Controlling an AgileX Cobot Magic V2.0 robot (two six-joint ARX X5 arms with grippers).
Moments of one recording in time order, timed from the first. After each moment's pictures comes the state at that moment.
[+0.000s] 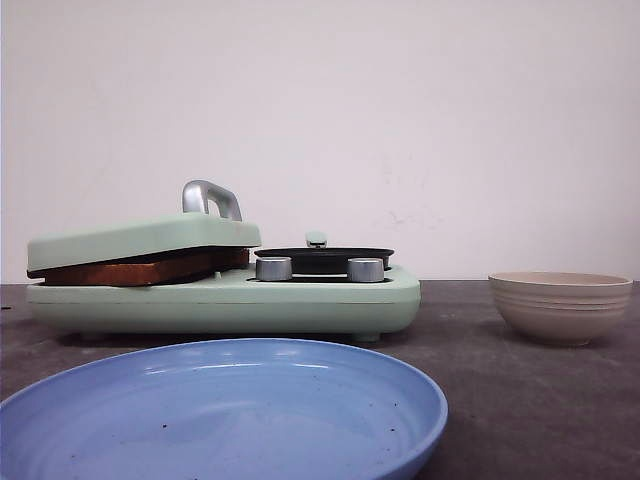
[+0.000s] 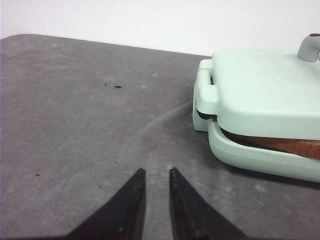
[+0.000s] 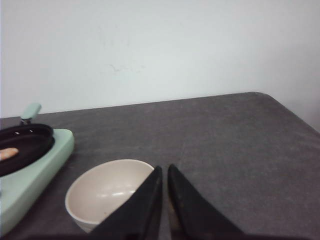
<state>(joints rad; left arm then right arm) 0.11 0.00 0.03 -0.18 0.05 -0.09 0.02 0.06 0.07 -0.01 0.00 0.16</state>
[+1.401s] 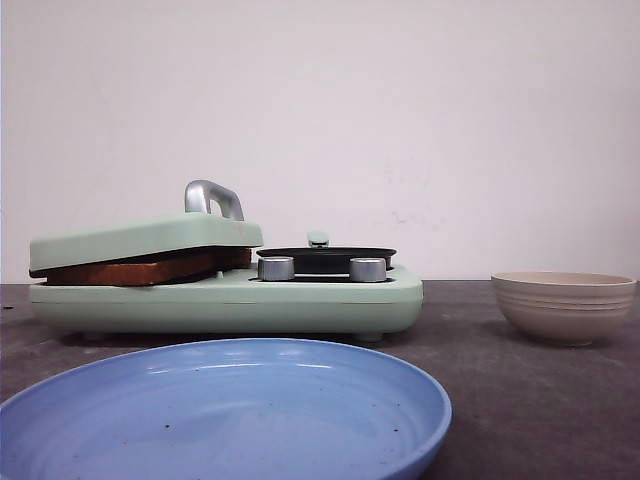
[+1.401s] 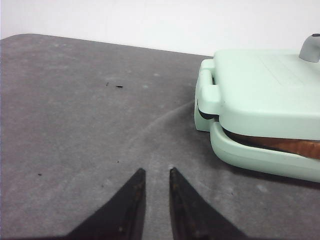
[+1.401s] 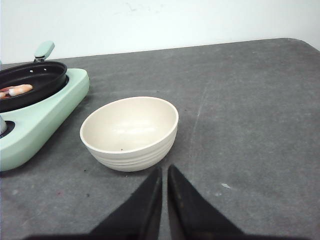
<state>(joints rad) 0.11 0.00 0.03 -0.18 0.05 -0.09 0.01 0.01 0.02 -0.17 -0.10 0.15</state>
